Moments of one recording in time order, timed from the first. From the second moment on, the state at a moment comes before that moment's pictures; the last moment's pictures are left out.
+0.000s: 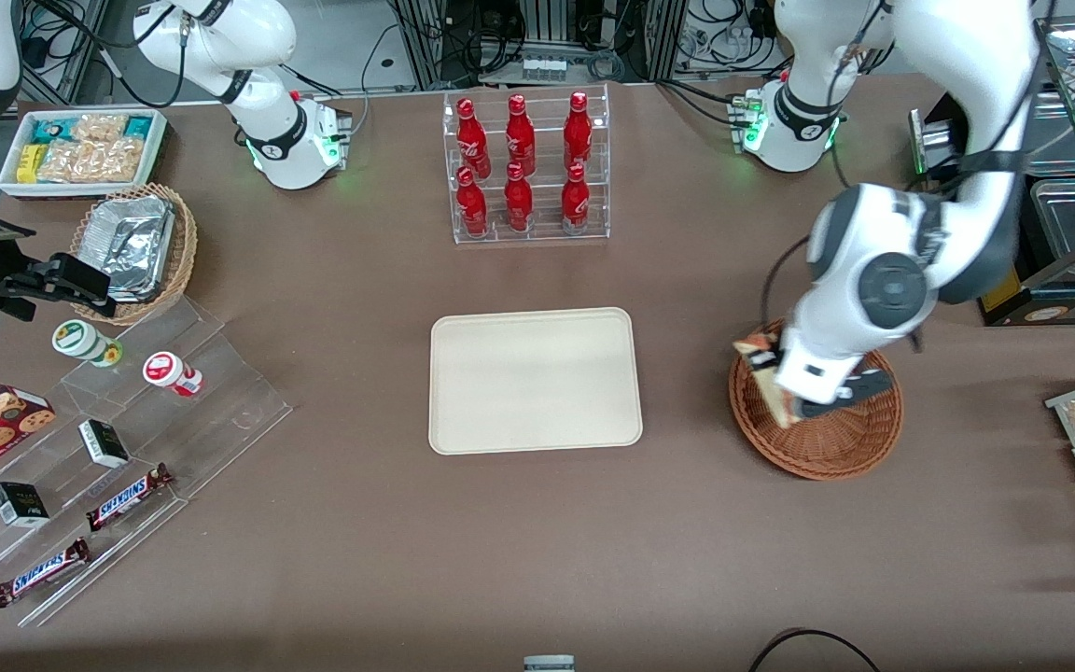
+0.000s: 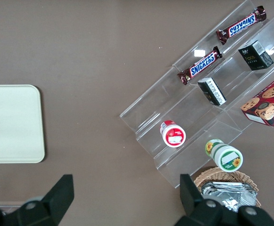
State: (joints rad) arm -0.22 0.29 -0.14 -1.84 0.02 1.95 -0.65
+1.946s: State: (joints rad) arm -0.71 0.81 -0.13 -1.33 0.05 2.09 -0.99
